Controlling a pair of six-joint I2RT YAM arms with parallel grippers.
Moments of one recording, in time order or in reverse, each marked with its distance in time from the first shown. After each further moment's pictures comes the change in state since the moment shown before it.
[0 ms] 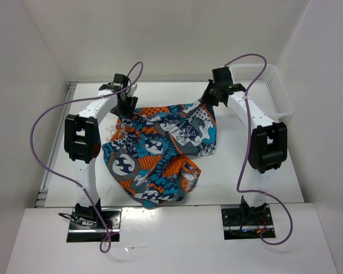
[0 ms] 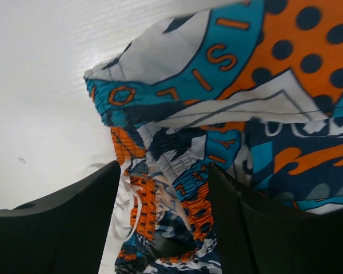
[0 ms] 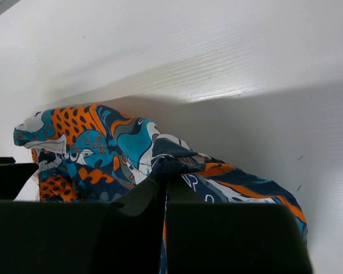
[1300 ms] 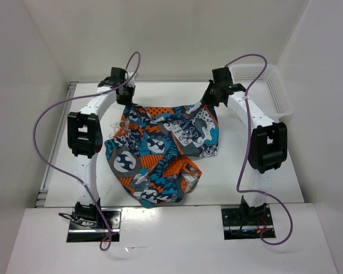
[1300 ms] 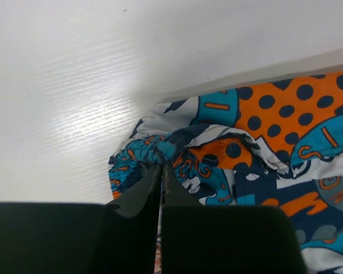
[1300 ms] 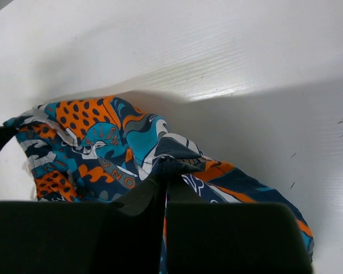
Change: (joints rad) left arm 0.021 0.124 0.144 0.150 0.152 0.000; right arm 0.000 0.000 0.000 -0.014 0.023 0.000
